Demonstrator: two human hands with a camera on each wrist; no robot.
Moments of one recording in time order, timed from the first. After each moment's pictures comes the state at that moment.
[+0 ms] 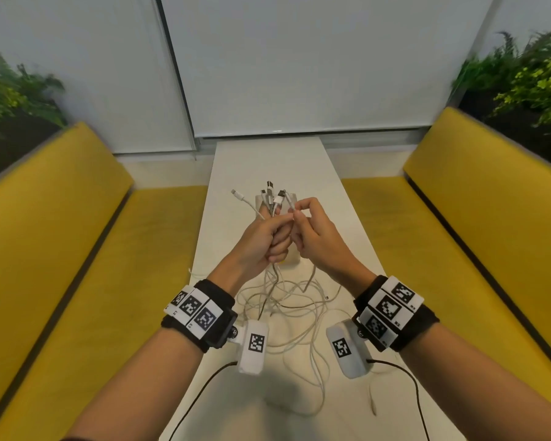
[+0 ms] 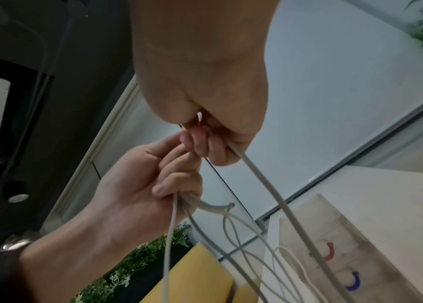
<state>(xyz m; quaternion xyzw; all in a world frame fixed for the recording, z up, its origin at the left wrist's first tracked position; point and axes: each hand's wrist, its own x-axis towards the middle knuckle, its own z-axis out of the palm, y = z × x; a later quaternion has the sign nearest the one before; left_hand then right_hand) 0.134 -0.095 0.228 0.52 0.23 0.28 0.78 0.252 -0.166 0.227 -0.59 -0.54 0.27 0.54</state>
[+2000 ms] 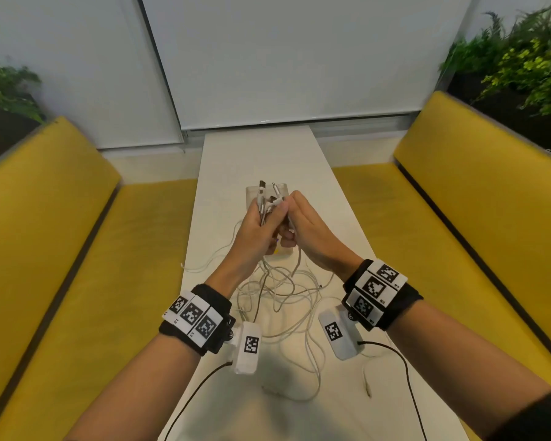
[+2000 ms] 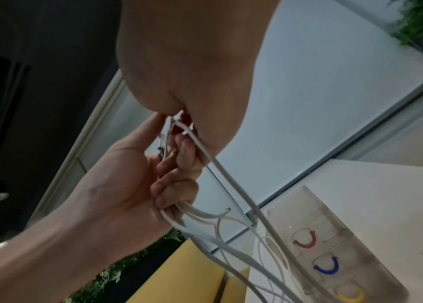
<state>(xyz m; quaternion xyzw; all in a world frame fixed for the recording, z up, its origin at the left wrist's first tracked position) 0.139 -0.106 0.216 0.62 0.31 0.35 0.63 0.252 -0.165 0.227 -0.52 -0.48 0.42 0.57</state>
